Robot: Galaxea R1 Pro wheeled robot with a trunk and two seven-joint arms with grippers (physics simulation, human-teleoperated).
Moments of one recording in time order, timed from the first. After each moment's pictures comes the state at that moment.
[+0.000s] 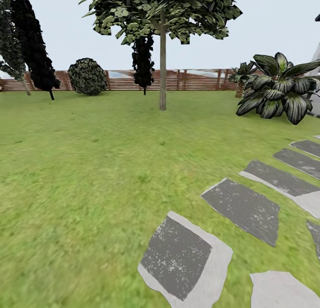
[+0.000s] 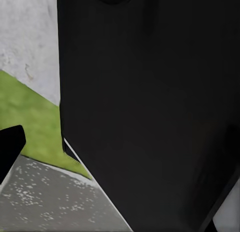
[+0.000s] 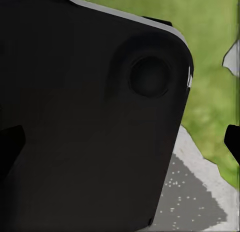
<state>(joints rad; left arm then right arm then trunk) -0.01 -0.01 0.08 -0.04 0.01 0.01 0.00 -0.03 0.01 0.11 -0.02 0.09 -0.19 0.00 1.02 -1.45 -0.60</state>
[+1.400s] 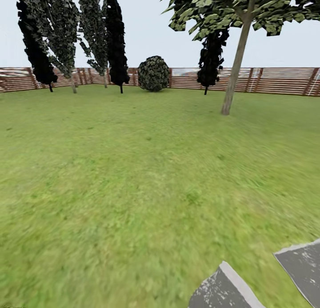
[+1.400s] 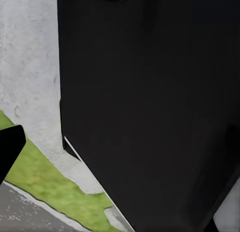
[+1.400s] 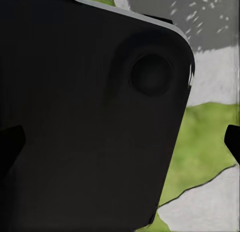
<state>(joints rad) -0.01 -0.01 0.08 -0.04 0.01 0.01 0.00 -0.03 0.01 0.11 -0.02 0.09 -0.19 0.00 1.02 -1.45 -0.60</state>
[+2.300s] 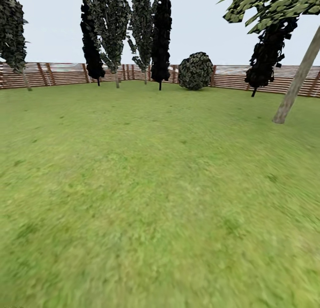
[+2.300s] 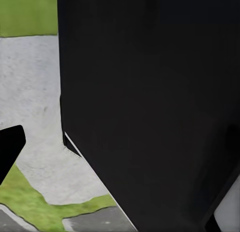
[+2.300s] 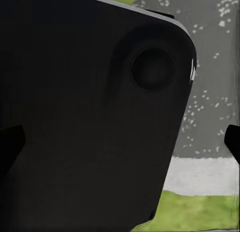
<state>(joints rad) -0.01 -0.01 0.08 -0.04 0.01 0.01 0.00 -0.03 0.01 0.11 -0.02 0.09 -0.19 0.00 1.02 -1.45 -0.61</state>
